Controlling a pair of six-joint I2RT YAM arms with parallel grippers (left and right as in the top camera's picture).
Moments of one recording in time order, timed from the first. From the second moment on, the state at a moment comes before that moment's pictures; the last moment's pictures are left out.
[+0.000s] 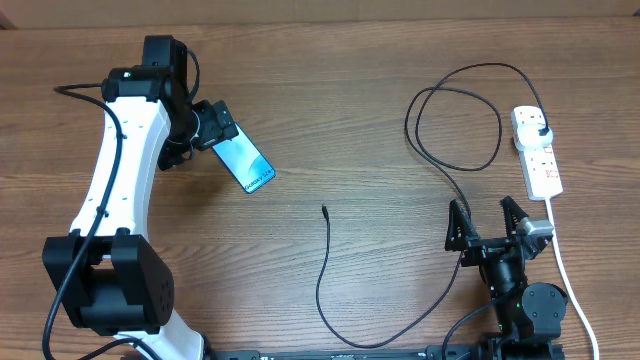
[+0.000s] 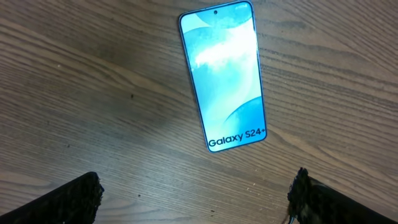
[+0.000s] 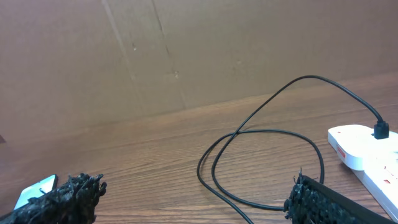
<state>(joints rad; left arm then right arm) 0.00 1.82 1.64 -1.20 0.07 -0.47 -0.02 0.01 0.02 -0.02 -0.16 0.25</state>
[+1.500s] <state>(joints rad) 0.00 1.82 1.64 -1.19 0.06 -0.57 -0.02 0.01 0.02 -0.02 -0.16 0.25</state>
